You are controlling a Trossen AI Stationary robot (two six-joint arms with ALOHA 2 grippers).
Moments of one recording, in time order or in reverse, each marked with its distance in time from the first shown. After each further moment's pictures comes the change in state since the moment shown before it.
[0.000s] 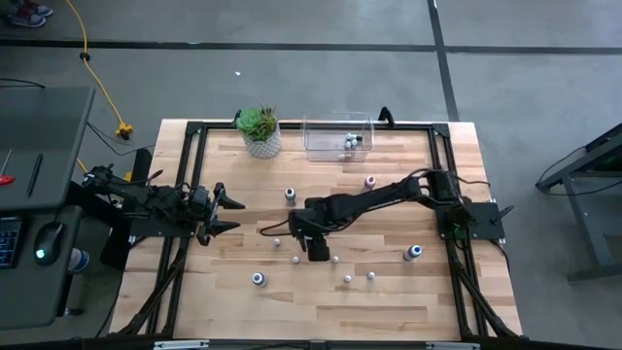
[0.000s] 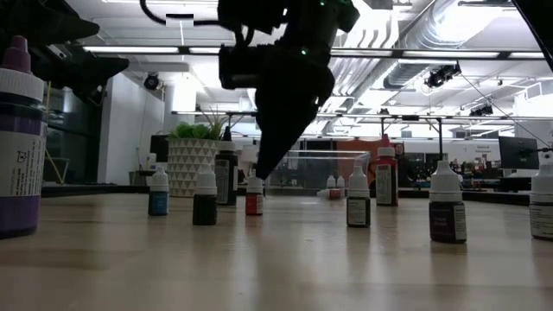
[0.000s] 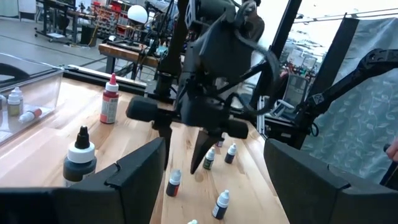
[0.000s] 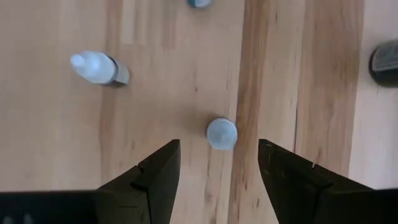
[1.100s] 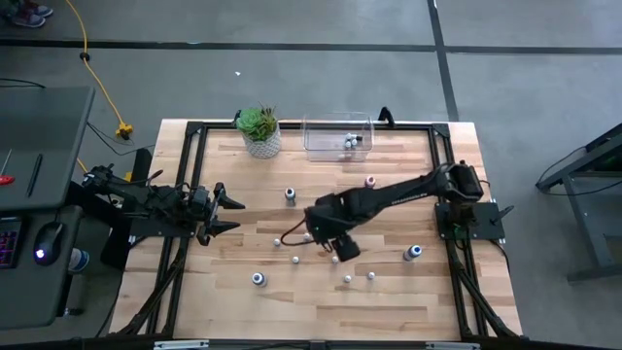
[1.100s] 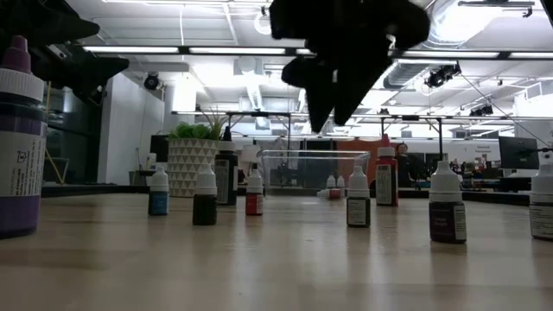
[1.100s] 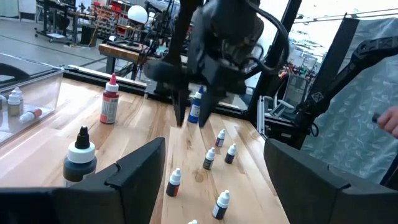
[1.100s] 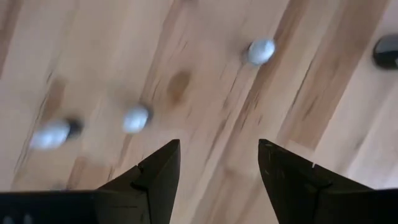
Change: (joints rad) left arm 0.000 0.000 0.000 0.000 0.000 0.000; right arm 0.022 -0.193 -0.063 -0.233 -0.037 -0.292
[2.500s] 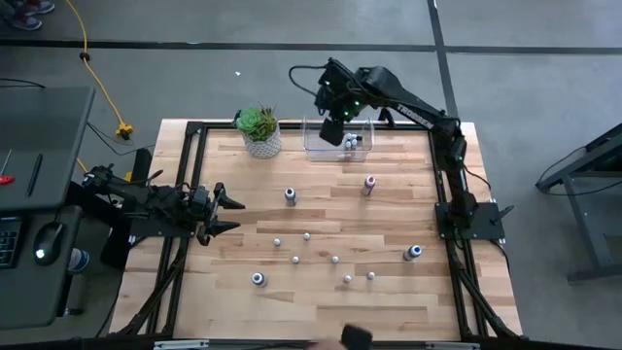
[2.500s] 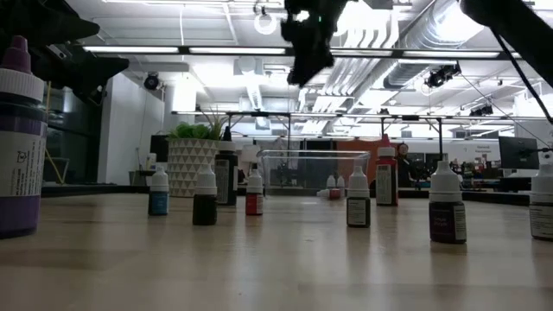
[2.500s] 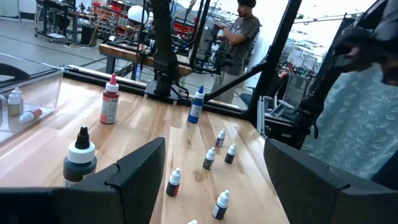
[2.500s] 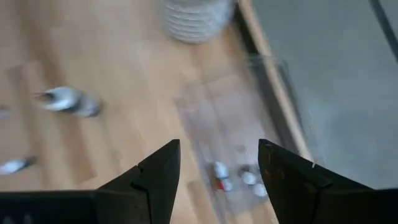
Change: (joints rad) left arm 0.000 0.000 0.000 0.000 0.000 0.000; right arm -0.642 0.131 0.761 -0.391 -0.002 0.083
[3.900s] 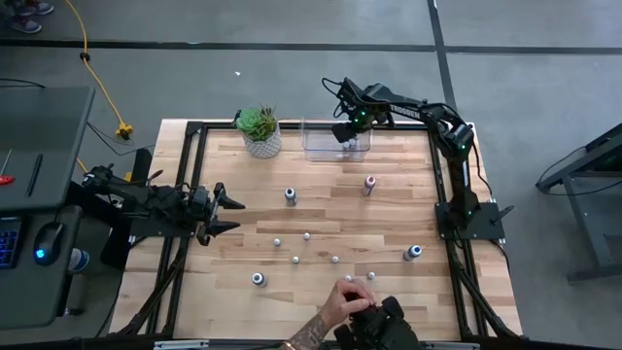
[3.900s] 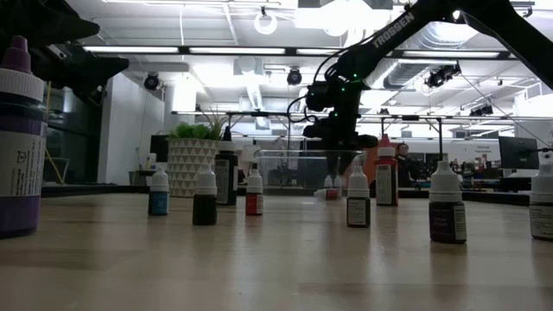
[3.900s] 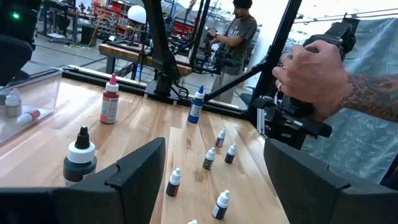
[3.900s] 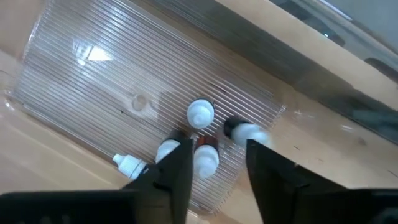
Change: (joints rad) left arm 0.000 0.000 0.000 0.000 0.000 0.000; right arm -0.262 0.015 -0.669 0.414 0.010 0.457
